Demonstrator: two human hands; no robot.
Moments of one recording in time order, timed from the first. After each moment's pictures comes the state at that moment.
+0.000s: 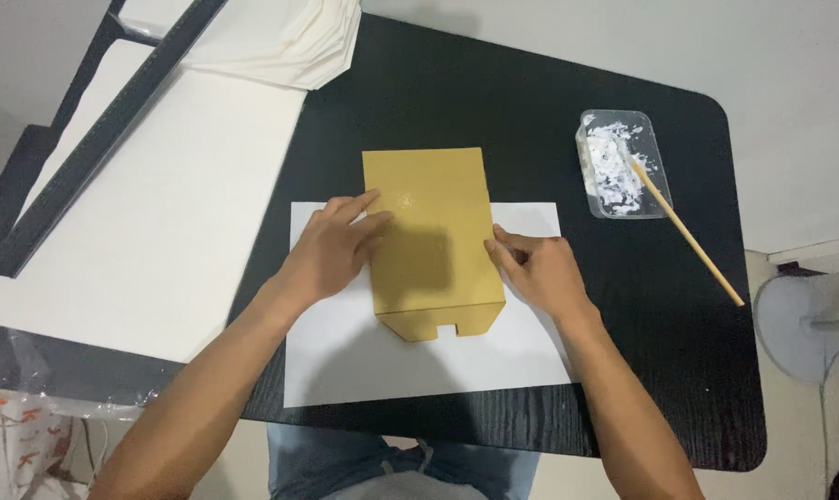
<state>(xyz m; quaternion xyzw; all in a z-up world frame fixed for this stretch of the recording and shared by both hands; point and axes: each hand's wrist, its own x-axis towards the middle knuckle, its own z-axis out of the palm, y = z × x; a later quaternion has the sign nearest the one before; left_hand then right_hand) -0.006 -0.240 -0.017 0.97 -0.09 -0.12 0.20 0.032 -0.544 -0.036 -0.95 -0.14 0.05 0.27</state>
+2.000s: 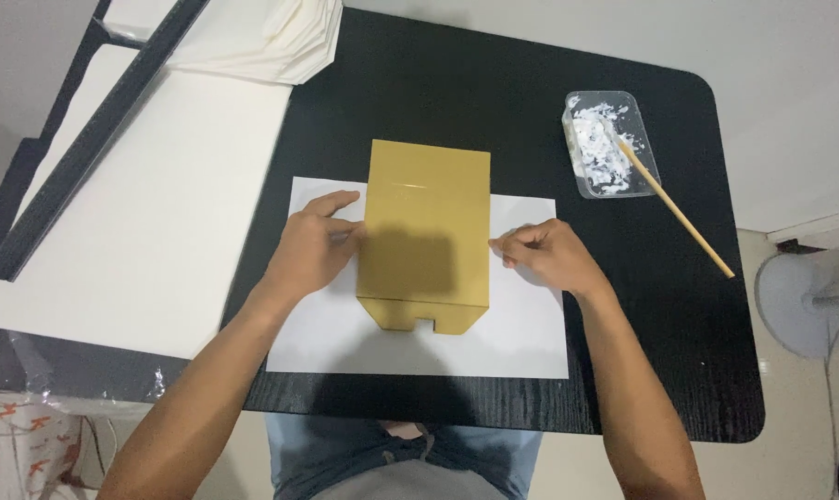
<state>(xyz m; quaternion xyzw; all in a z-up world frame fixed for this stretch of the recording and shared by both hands) -0.018 -0.238 -0.025 0.93 -0.04 -0.02 0.37 0.034 -0.566 -0.027 -0.88 -0.09 0.17 0.44</state>
